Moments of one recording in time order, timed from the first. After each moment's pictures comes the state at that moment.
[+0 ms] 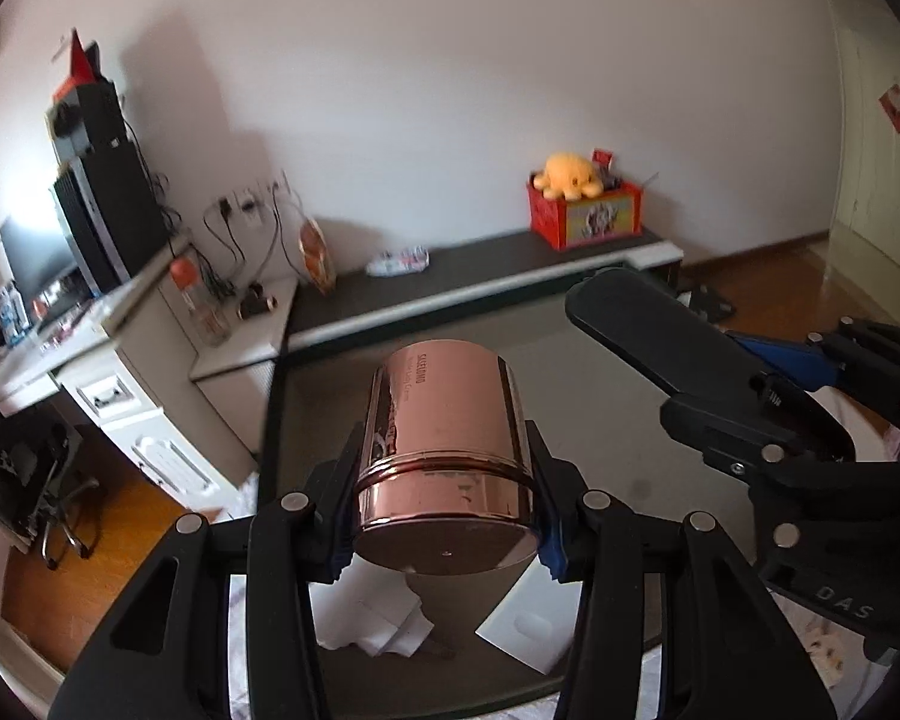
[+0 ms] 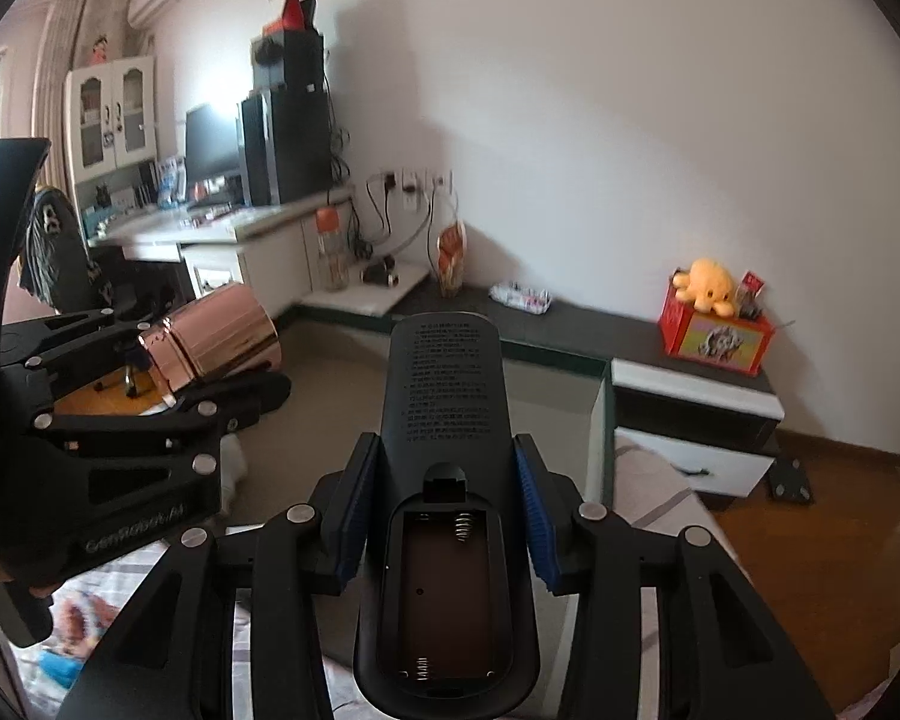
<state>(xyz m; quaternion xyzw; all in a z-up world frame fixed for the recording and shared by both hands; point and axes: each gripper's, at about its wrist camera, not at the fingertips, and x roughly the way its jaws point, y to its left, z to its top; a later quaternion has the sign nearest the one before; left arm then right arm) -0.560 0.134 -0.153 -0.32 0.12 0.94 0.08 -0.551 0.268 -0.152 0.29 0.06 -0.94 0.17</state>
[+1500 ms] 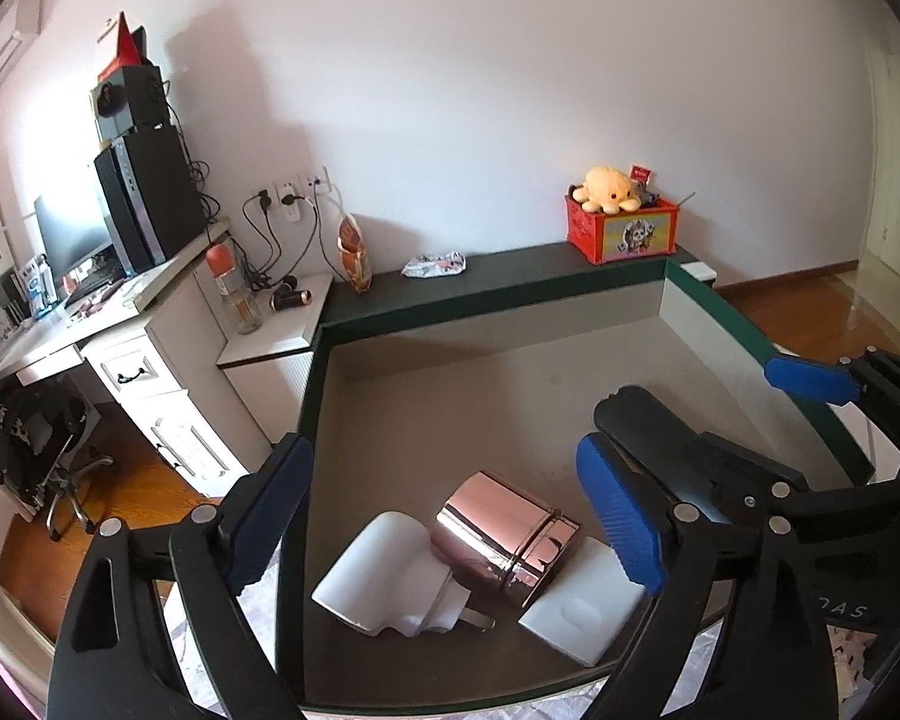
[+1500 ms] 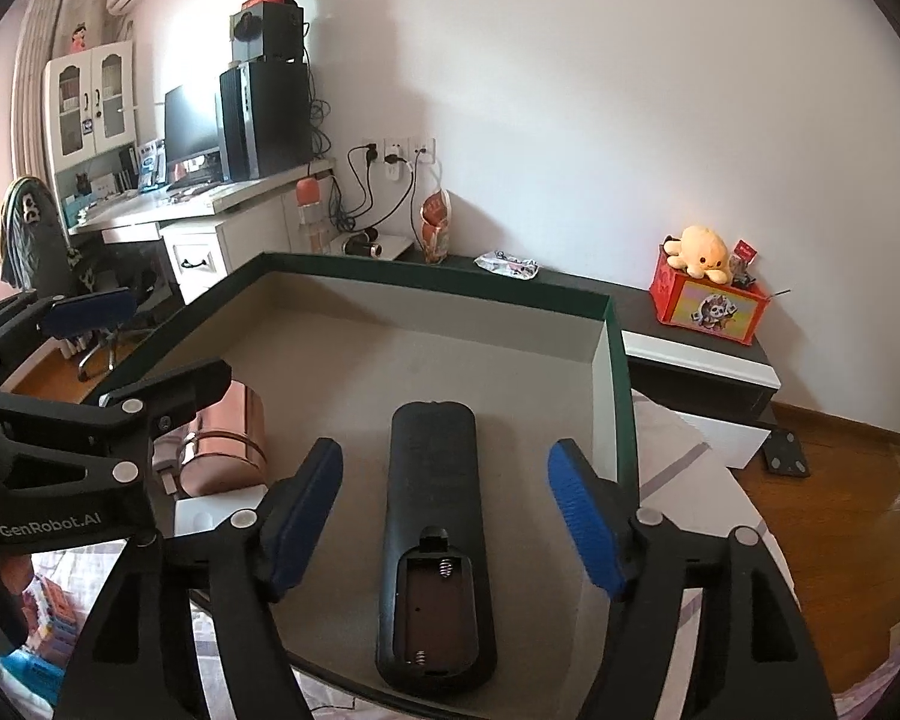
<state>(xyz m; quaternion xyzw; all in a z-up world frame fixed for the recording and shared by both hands) -0.549 0.106 -0.158 -0.30 0.09 0.95 0.04 -0.557 0.267 -0.177 0.31 0.06 -0.94 0.15</state>
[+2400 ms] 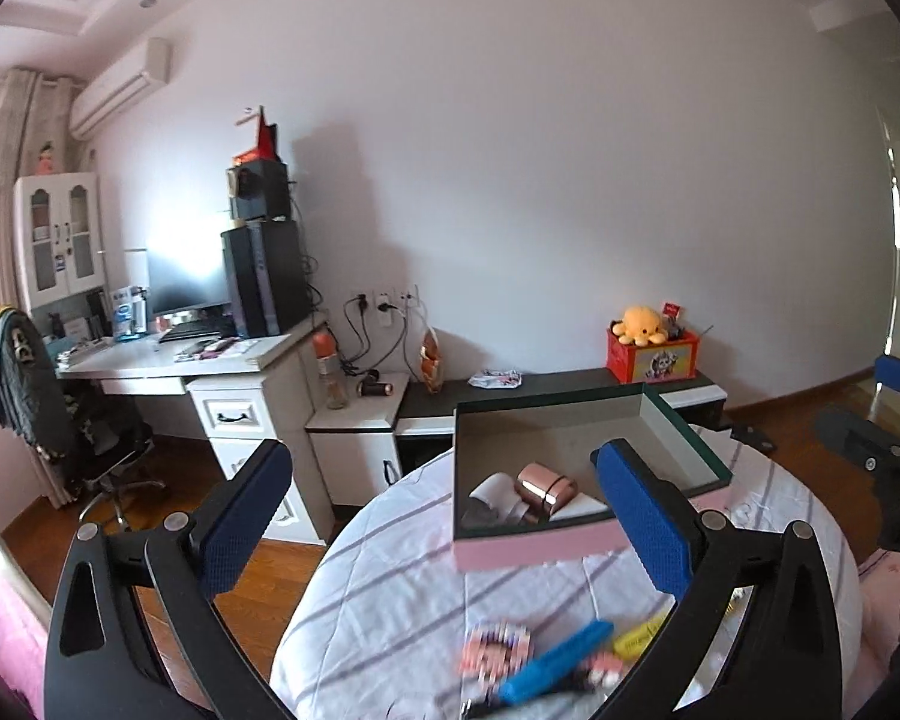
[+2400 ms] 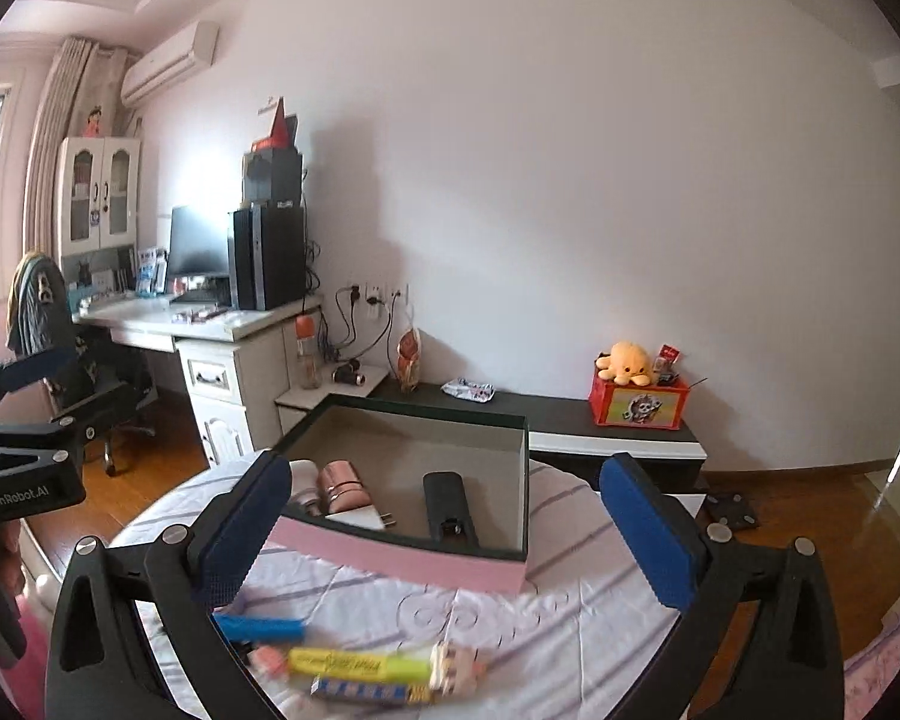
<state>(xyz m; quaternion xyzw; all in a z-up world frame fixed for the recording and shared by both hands) -0.310 0.044 -0.052 -0.14 0.05 0.99 -0.03 -0.342 0.280 -0.055 0.15 0.03 -0.98 0.10</state>
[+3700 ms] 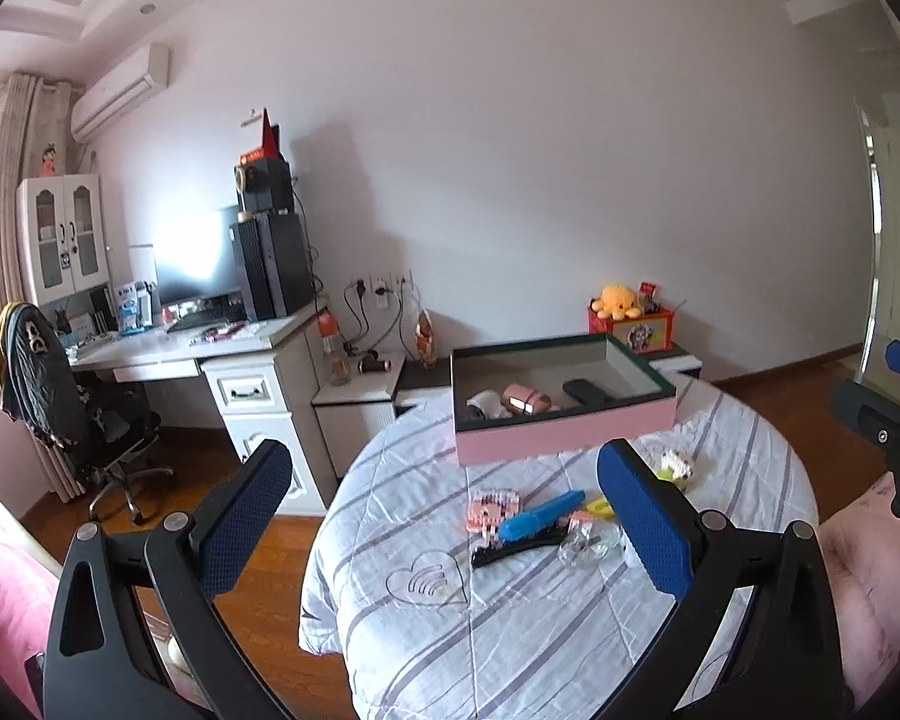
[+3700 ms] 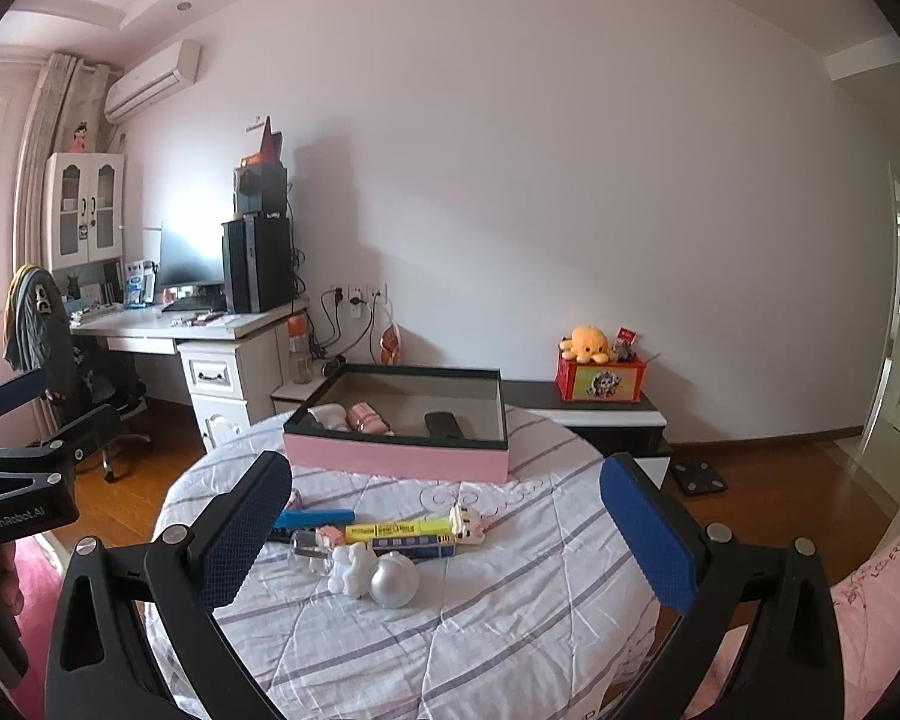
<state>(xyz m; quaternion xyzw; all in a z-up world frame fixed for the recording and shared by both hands) -0.192 0.039 -0.077 -0.16 0.06 0.98 -0.01 -0.200 0.278 -0.069 0.16 0.02 -0.99 0.06</state>
